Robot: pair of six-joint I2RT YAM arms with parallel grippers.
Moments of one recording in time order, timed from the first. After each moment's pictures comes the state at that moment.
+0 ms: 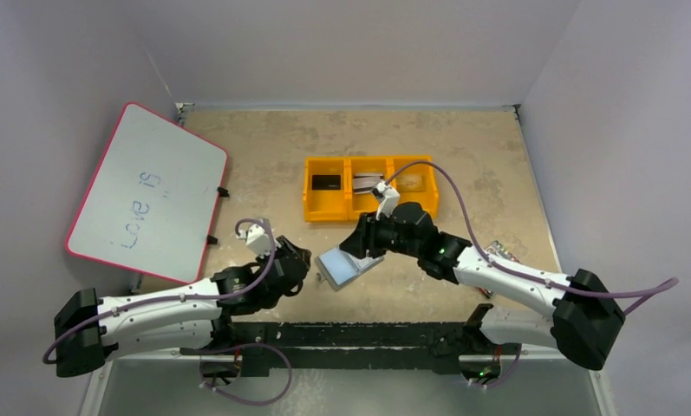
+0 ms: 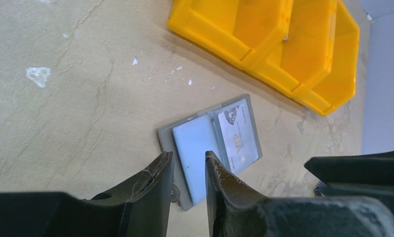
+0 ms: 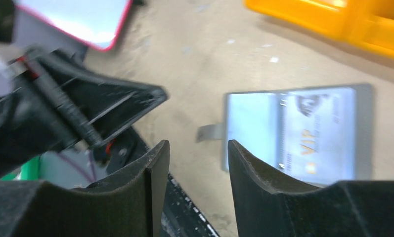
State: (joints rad) left arm -1.16 0.86 0.46 -0.39 -0.80 -1.41; right arm 0.86 1.17 0.64 0.11 -0.20 0.66
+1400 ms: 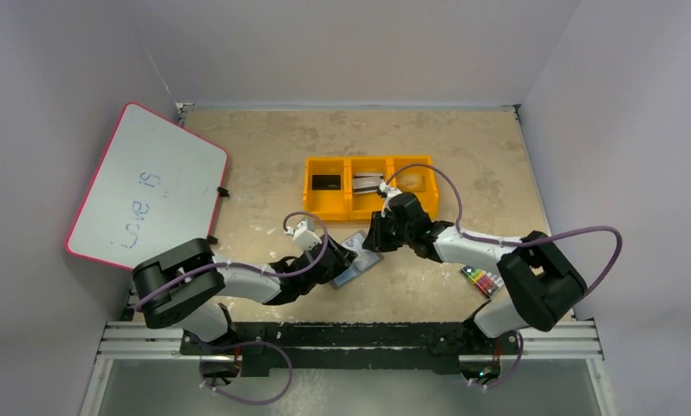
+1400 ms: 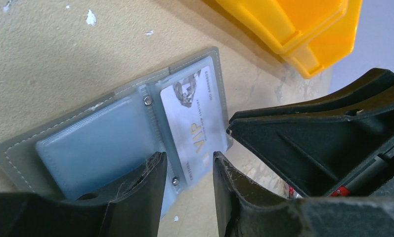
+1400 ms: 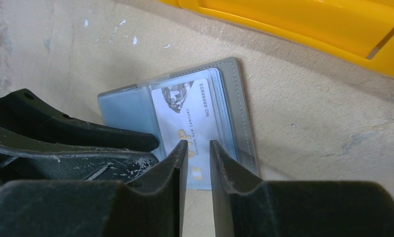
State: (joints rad) left arm -1.07 1.50 0.43 0.47 -0.45 -1.40; right arm 0.66 1.45 0.64 0.04 -0.18 0.56
